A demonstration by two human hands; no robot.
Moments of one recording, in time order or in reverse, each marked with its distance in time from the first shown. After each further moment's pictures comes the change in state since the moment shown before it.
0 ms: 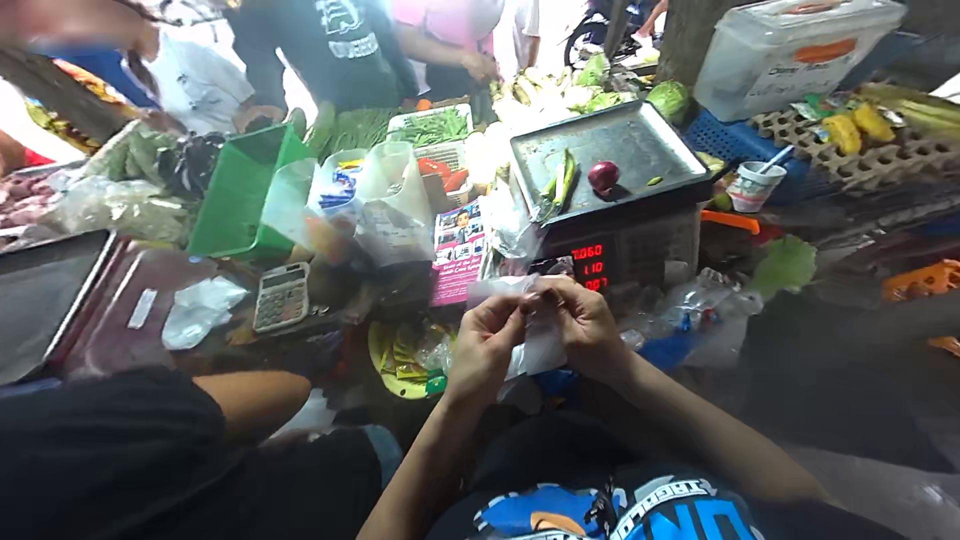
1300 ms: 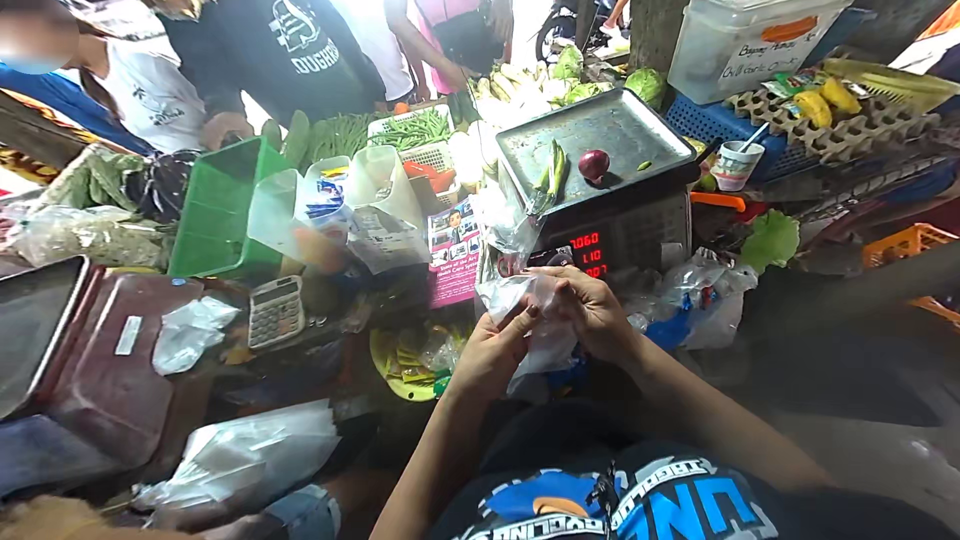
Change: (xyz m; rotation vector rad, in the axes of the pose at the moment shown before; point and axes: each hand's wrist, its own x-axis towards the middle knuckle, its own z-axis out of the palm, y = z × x) left_hand -0.001 -0.008 -0.025 -0.328 -0.260 -0.236; right_hand -0.005 0.016 -0.002 -0.068 -0.006 0.016
